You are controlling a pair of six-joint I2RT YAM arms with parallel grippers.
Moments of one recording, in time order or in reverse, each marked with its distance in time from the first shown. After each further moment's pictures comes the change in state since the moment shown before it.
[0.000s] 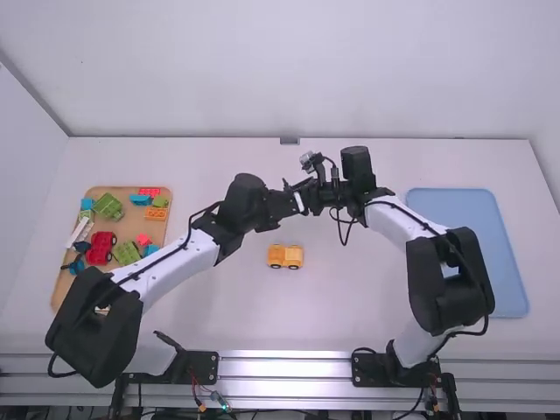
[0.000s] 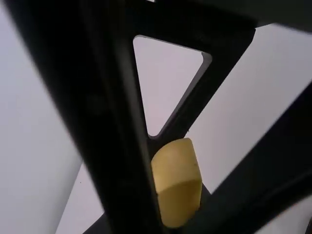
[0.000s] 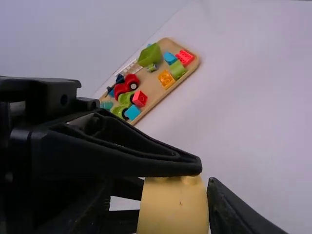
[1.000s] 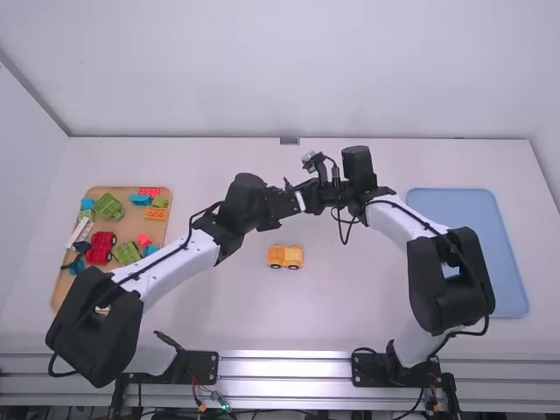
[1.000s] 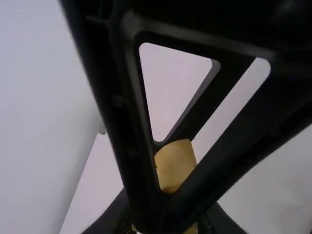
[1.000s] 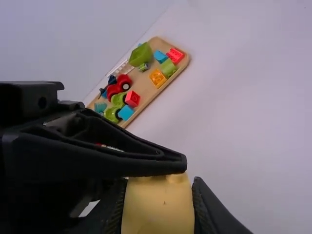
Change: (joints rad) left arm -0.003 0.001 0.000 0.028 0.021 -0.001; right arm -0.007 0.000 0.008 -0.037 0.018 0.003
